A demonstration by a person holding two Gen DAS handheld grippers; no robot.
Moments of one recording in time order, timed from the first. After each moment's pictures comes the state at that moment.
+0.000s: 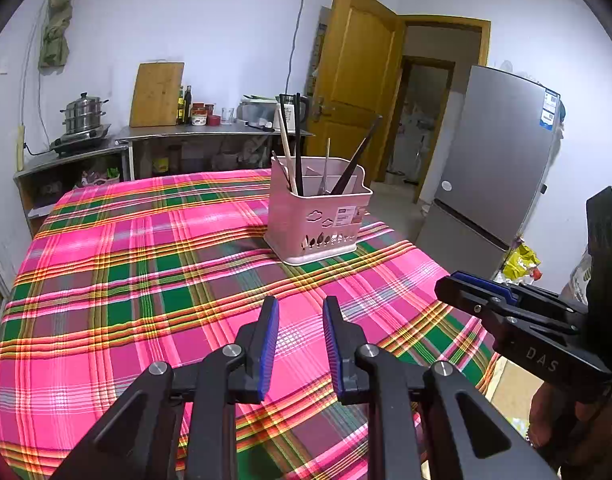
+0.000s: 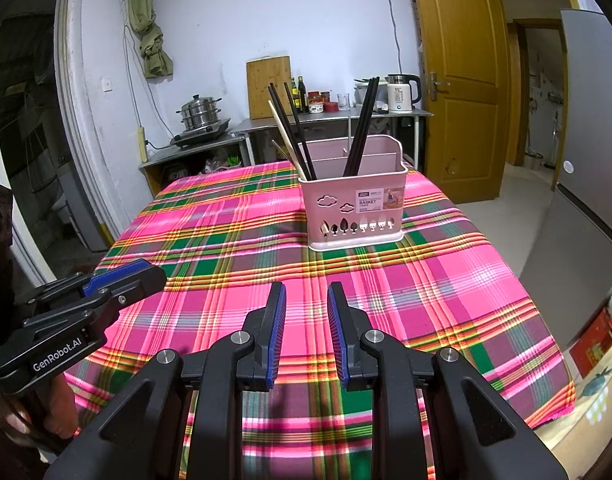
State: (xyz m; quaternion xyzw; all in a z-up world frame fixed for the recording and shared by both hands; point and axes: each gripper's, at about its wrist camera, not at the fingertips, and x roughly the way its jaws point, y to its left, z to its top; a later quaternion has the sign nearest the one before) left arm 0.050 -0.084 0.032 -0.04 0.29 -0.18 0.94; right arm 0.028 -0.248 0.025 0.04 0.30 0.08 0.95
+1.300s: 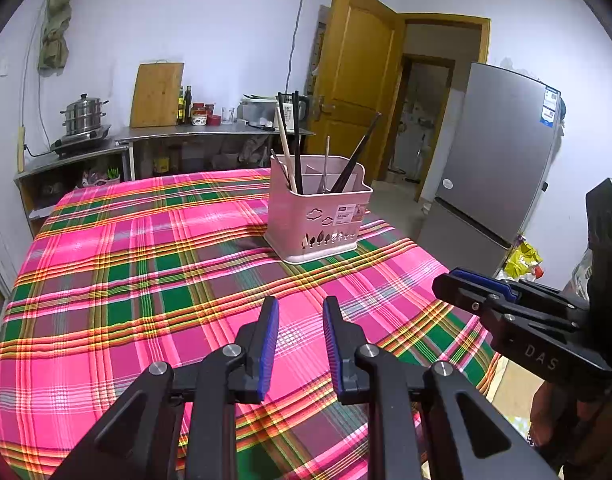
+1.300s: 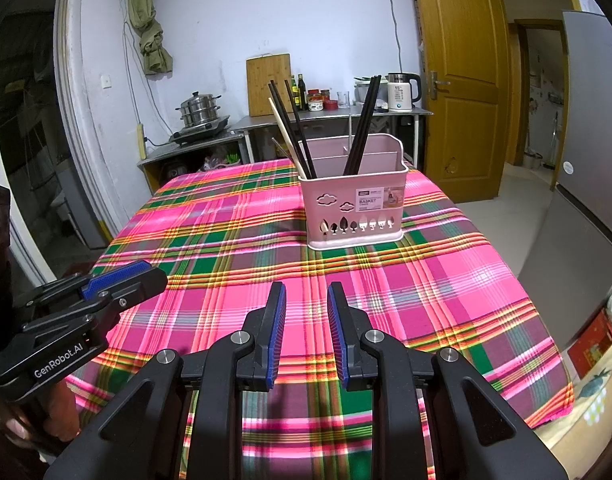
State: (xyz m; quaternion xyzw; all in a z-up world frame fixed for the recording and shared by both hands) left arm 0.051 -0.085 0.029 -0.04 0.29 -0.18 0.94; right arm 0.030 -0.249 0.025 0.04 0.30 0.08 0.95
